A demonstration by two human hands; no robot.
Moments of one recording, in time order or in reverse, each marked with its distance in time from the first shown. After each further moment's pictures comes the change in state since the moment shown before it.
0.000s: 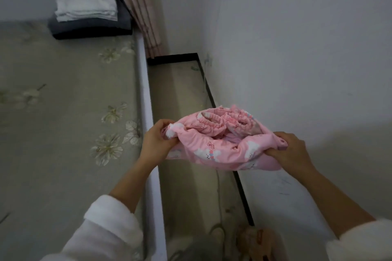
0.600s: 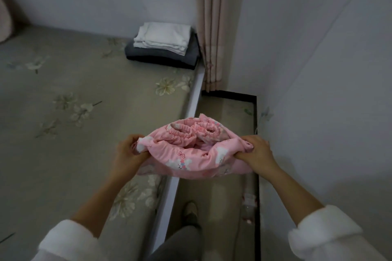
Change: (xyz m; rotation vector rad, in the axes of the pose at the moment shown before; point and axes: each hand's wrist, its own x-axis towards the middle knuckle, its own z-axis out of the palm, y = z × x) left_hand 0.185 -0.033 -0.140 0.015 0.492 -0.166; right_hand 0.323 -0.187 0.180 -0.071 -0.430 -0.441
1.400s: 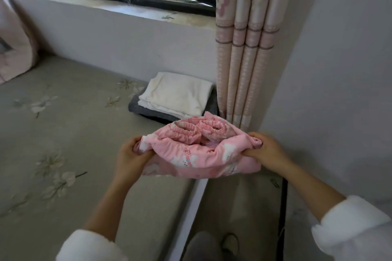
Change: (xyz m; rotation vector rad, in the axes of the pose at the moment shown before) left_hand 0.418 0.090 0.075 -0.113 0.281 -0.085; right_hand 0.500 -0.081 -0.089 0.202 -0.212 -0.201
